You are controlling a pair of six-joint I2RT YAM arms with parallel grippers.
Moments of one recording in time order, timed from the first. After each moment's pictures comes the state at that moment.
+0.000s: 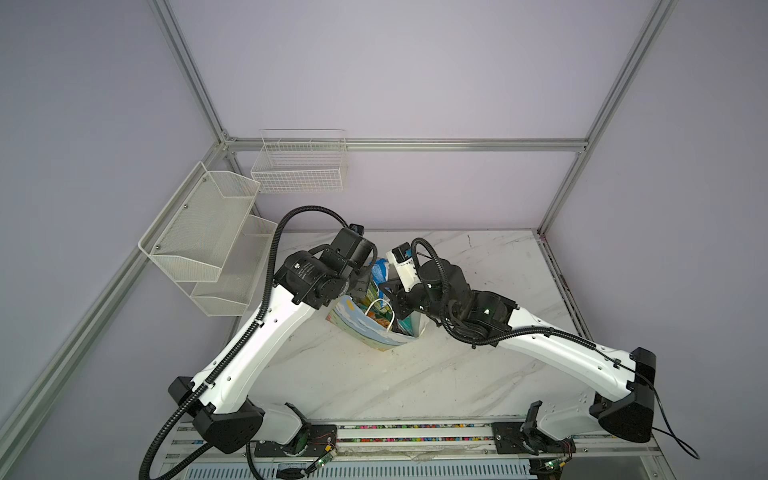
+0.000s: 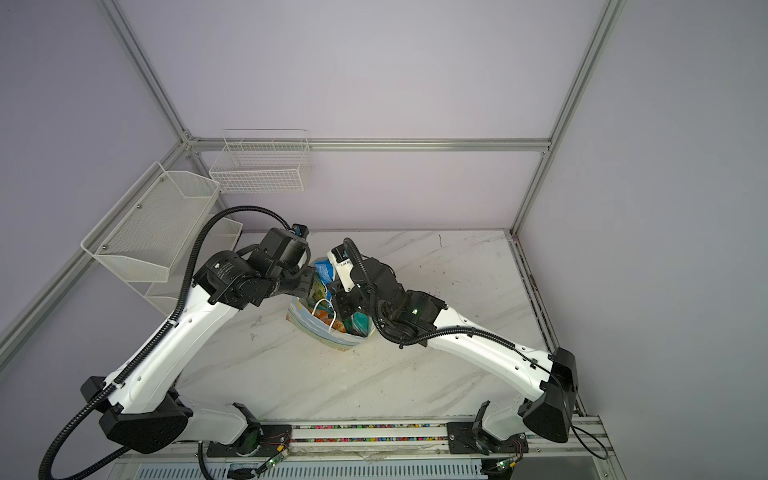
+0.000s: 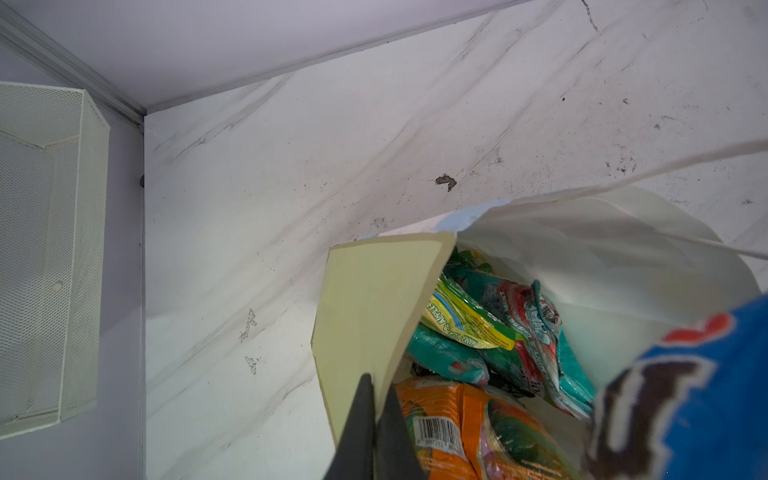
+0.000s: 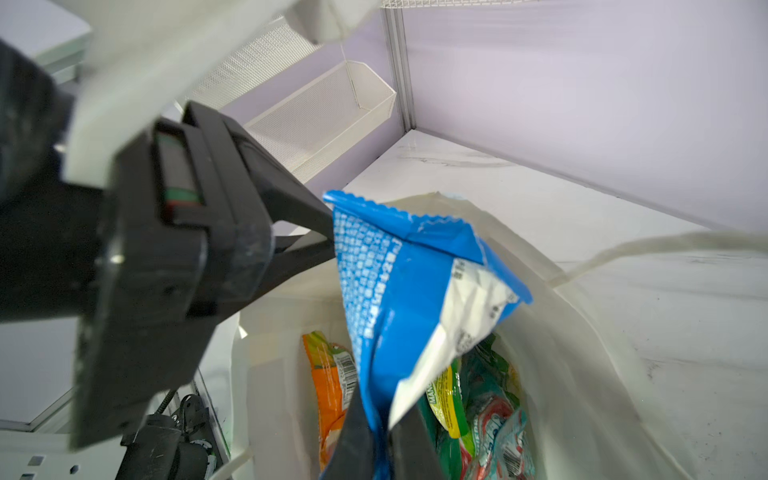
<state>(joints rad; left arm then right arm) -0.66 1.40 1.77 -1.30 -0.40 -0.32 1.04 1.44 1.42 -0.36 0.09 0.29</state>
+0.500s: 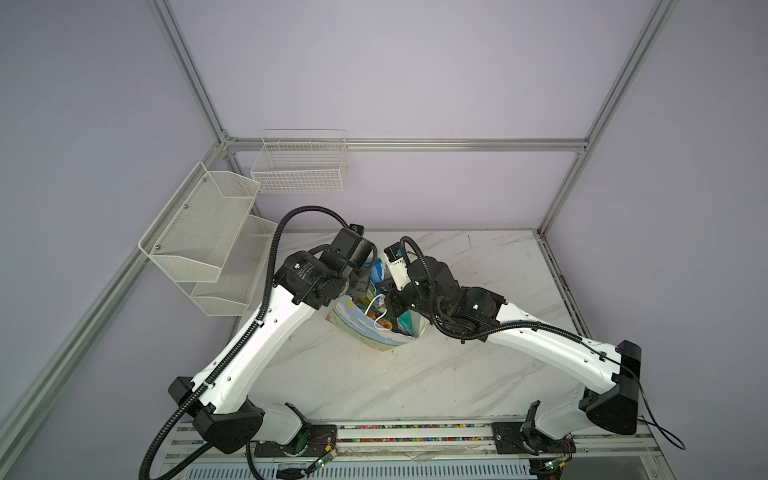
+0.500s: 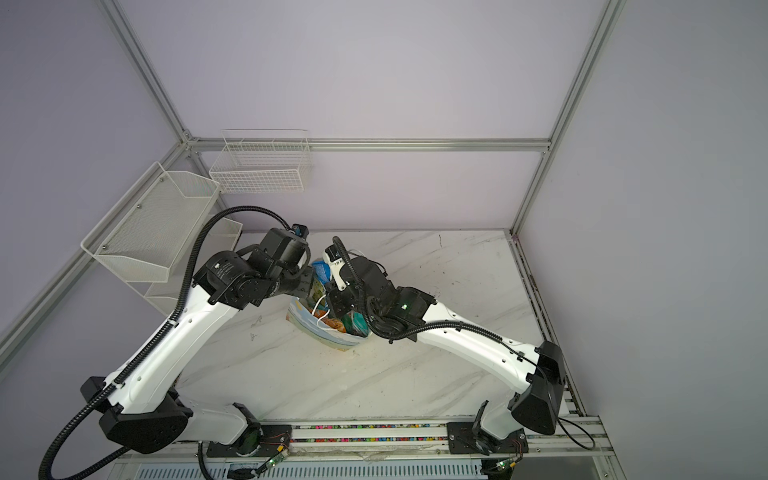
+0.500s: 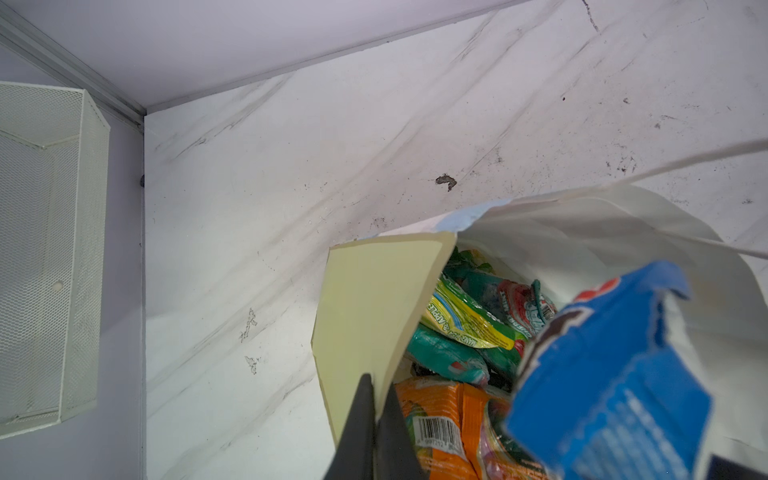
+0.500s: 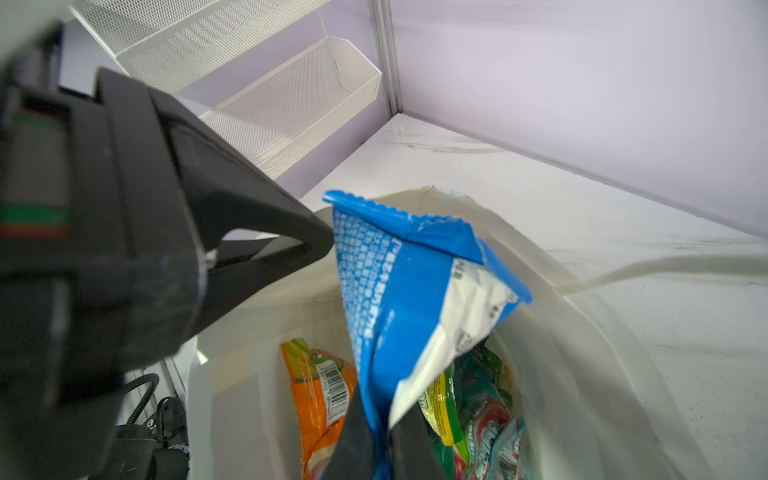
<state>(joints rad) -0.66 1.40 1.77 -1.30 -0.40 -0.32 1.05 1.51 1.48 -0.42 0.14 0.30</state>
